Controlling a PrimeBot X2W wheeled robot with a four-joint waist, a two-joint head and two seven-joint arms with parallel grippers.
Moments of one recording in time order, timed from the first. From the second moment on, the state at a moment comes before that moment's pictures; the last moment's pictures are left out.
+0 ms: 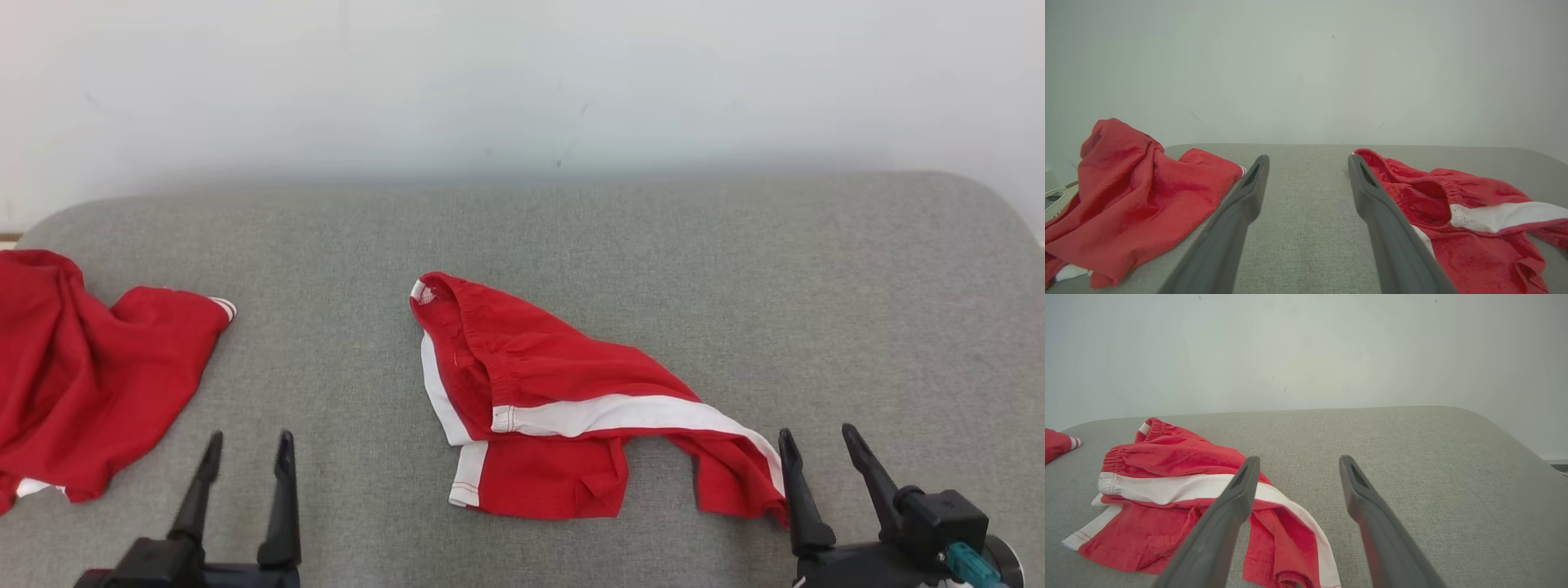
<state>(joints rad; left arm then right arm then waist) -0.11 0.25 -0.22 -0.04 -0.30 0.19 -0.26 0.01 -0.11 0.13 -0.02 0.10 0.13 -0.10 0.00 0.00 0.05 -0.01</state>
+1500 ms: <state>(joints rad) -0.46 0.14 -0.49 0.18 -0.29 0.00 0.07 0.04 -0.07 0.15 0.01 0.12 0.13 -0.08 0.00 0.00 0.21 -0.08</state>
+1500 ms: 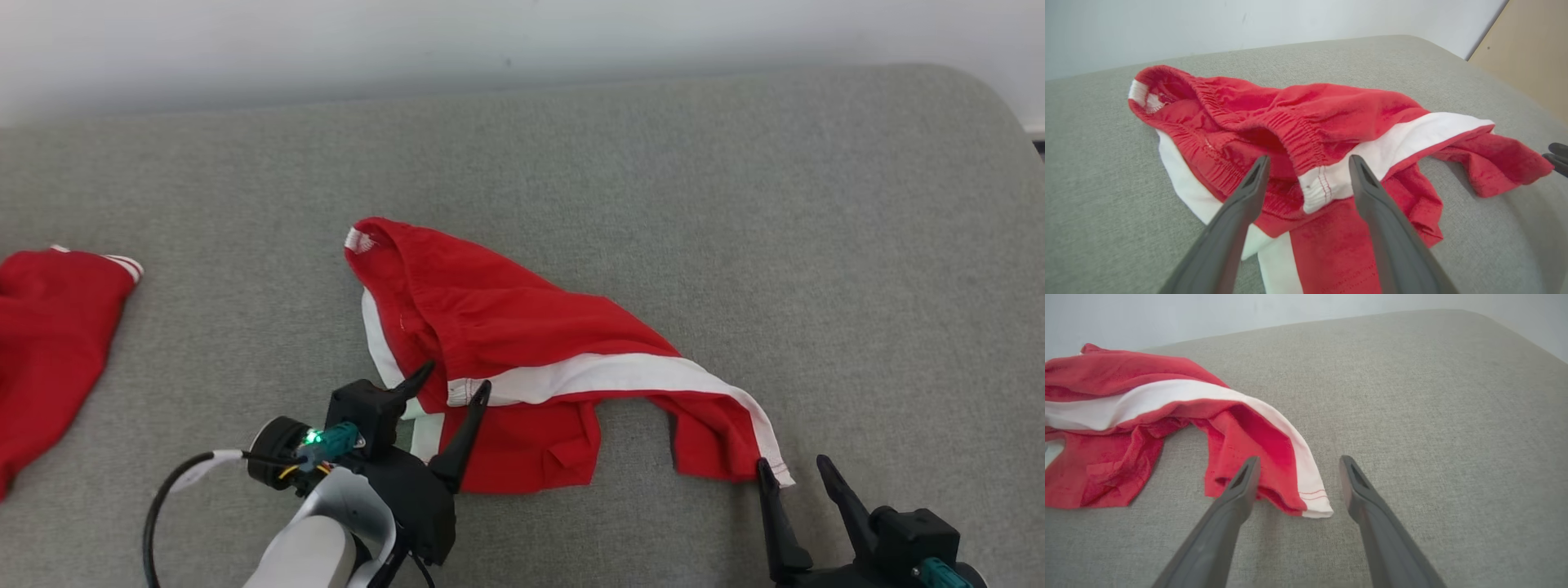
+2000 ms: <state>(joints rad) -0.46 0.17 -0.50 0.11 -0.32 0.00 0.14 -0.06 -0.07 0.18 0.20 0.17 0.13 -0.15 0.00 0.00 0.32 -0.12</state>
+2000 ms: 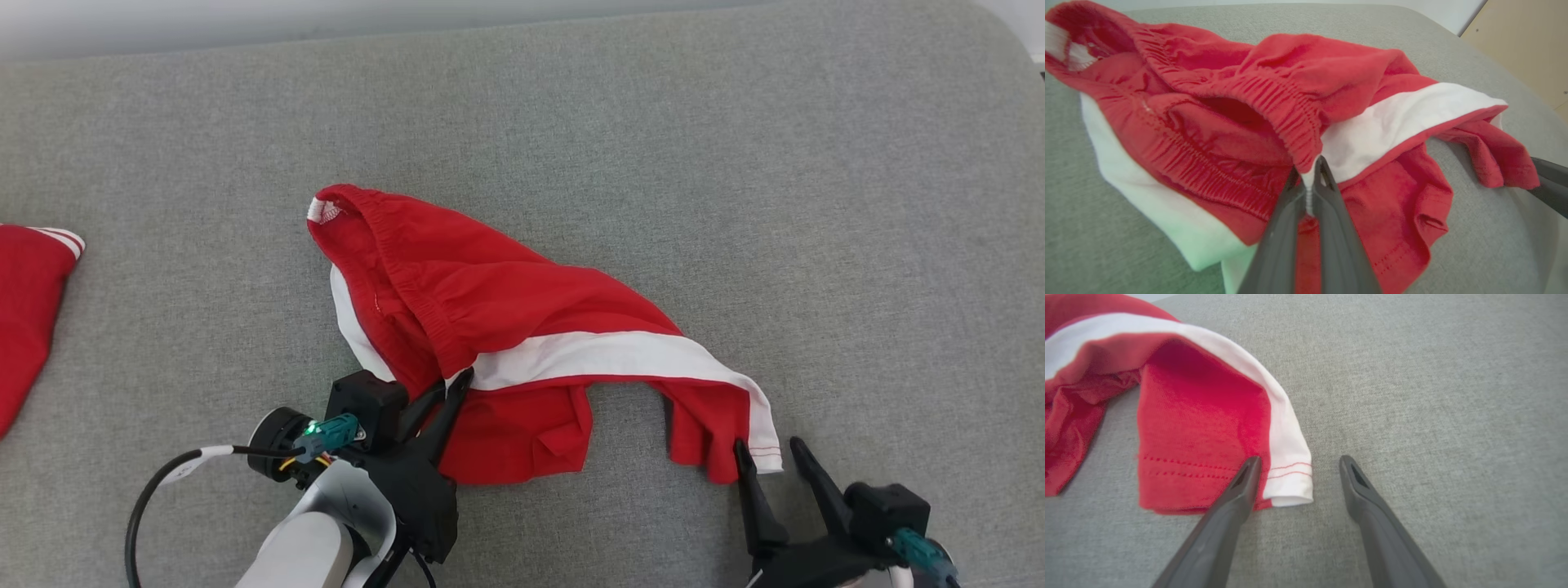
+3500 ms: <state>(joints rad) -0.52 0.30 -0.34 -0.52 -0.33 0.10 0.15 -0.30 -0.25 0.12 -0.44 0.06 0.13 -0.13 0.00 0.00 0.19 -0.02</state>
